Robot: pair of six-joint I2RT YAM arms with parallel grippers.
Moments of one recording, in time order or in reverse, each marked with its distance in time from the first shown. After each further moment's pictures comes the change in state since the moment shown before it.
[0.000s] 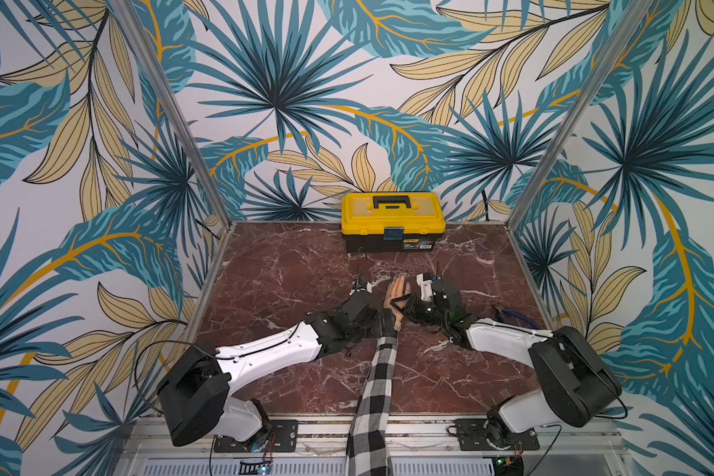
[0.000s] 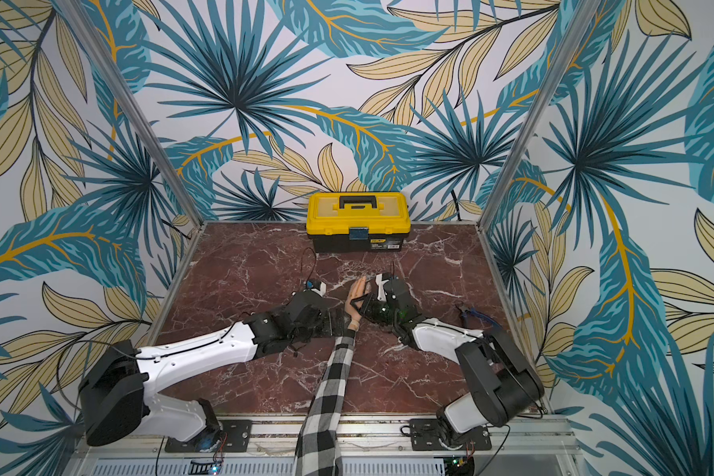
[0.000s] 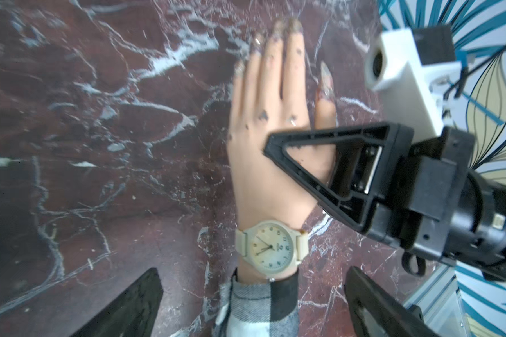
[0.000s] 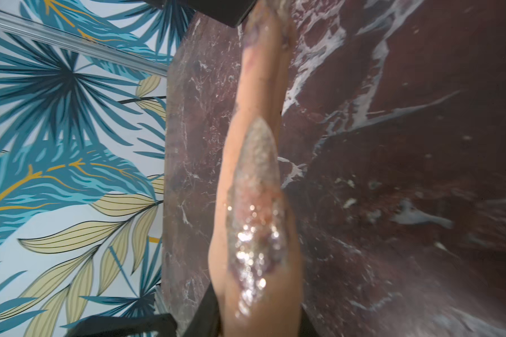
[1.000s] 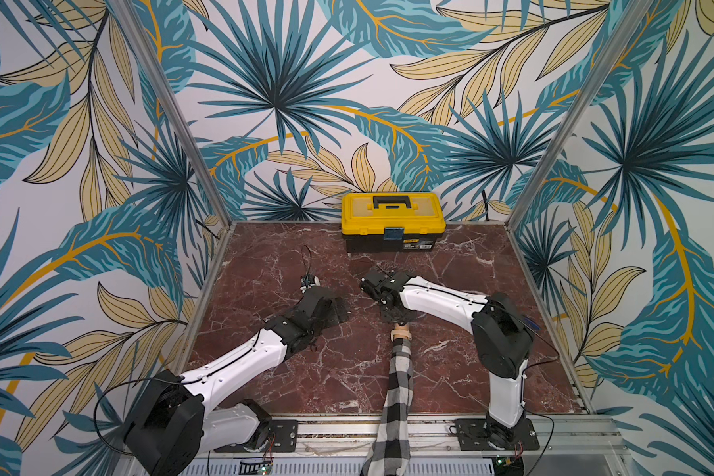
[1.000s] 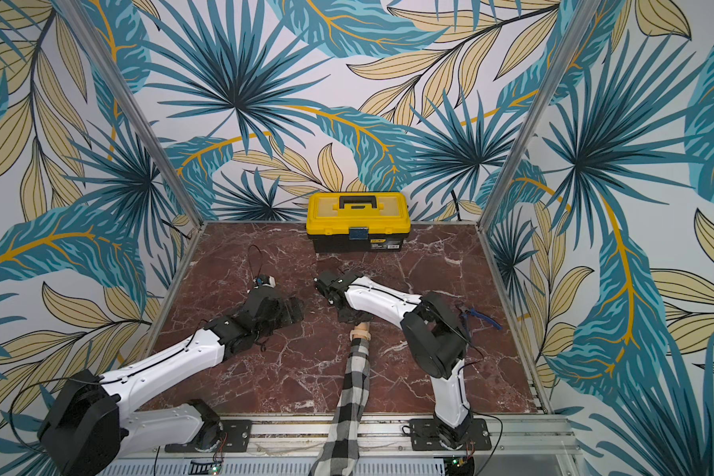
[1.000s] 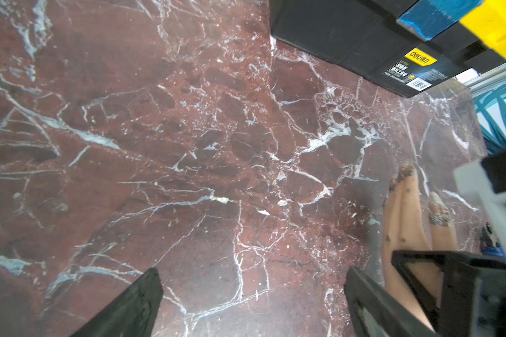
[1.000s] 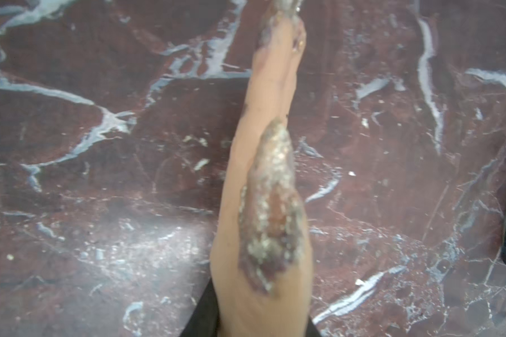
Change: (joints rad) left arm 0.283 -0.178 -0.219 0.001 -0.082 0.076; right arm 0.332 0.562 0.872 -1.251 0.747 -0.186
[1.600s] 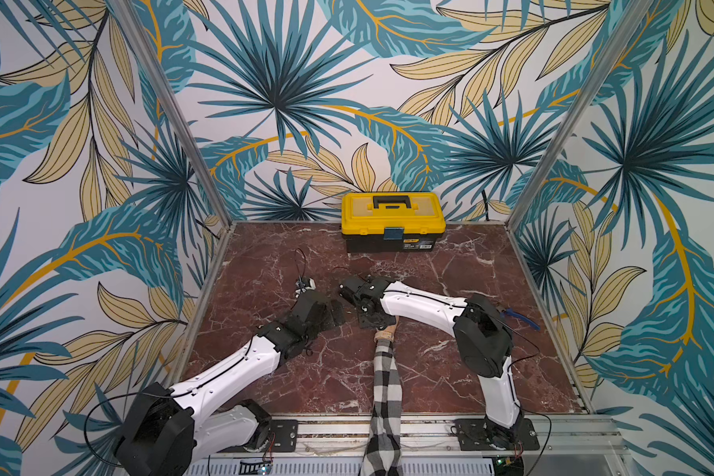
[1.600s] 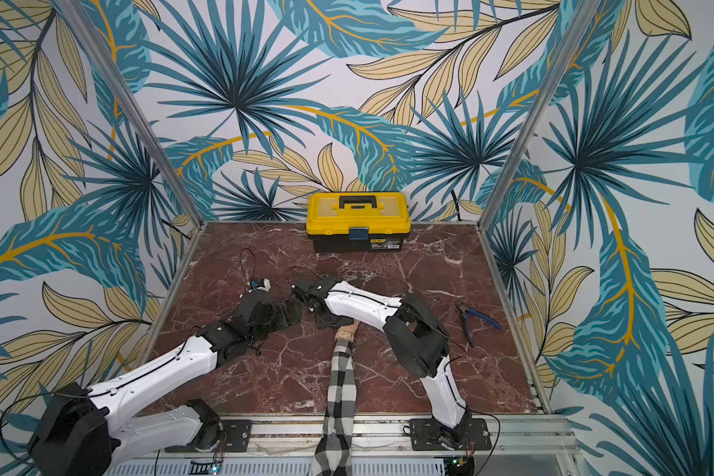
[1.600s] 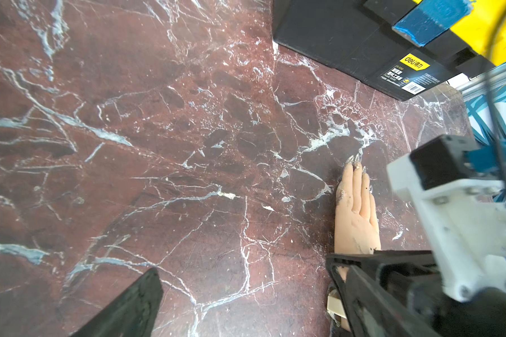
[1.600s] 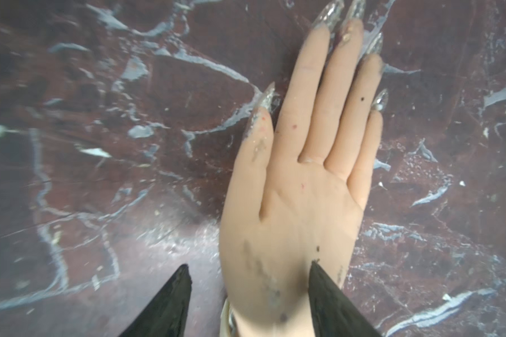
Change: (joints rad) left arm 0.009 -0.064 -0.032 0.001 0.003 0.016; right arm 0.093 0.017 0.076 0.066 -0.118 0.009
